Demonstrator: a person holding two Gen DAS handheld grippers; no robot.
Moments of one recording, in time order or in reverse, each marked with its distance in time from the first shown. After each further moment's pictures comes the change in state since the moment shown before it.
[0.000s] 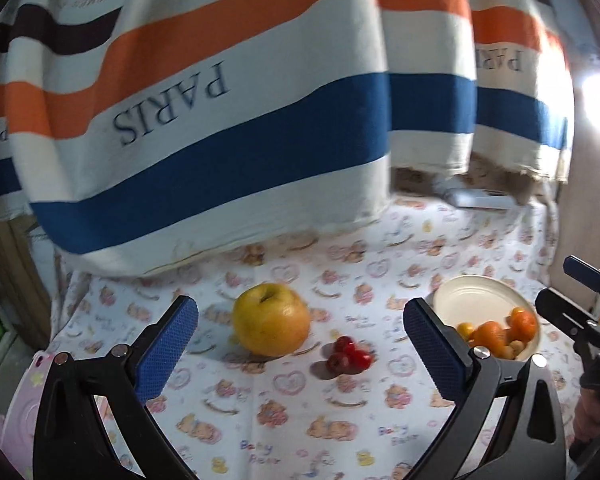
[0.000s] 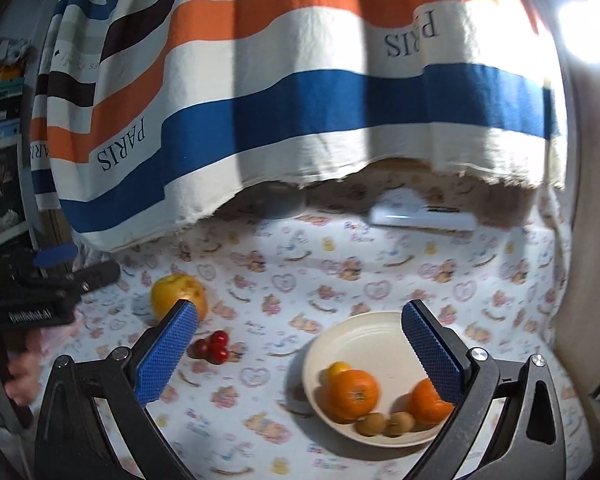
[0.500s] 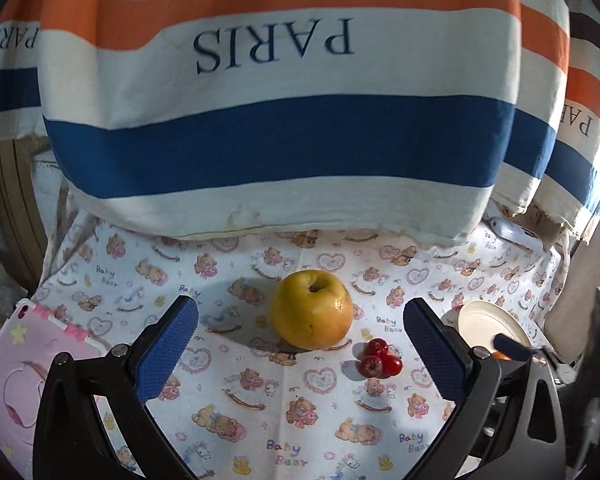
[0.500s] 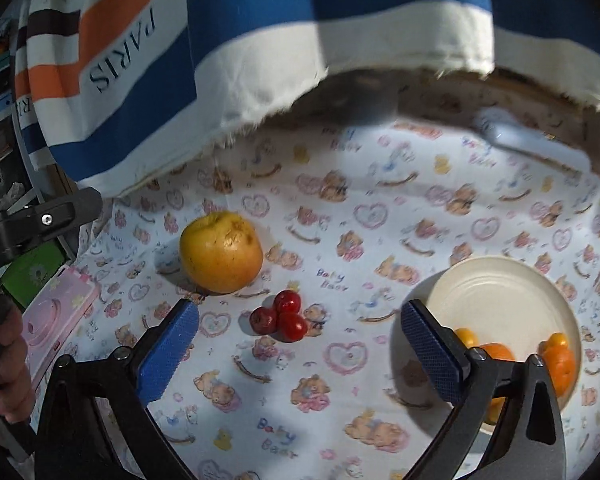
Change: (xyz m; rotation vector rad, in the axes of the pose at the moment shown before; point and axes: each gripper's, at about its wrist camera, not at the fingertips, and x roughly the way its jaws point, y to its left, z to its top) left arm 0.028 0.077 0.002 -0.232 0.104 -0.034; right arm 0.106 0.075 -0.016 0.015 0.307 0.087
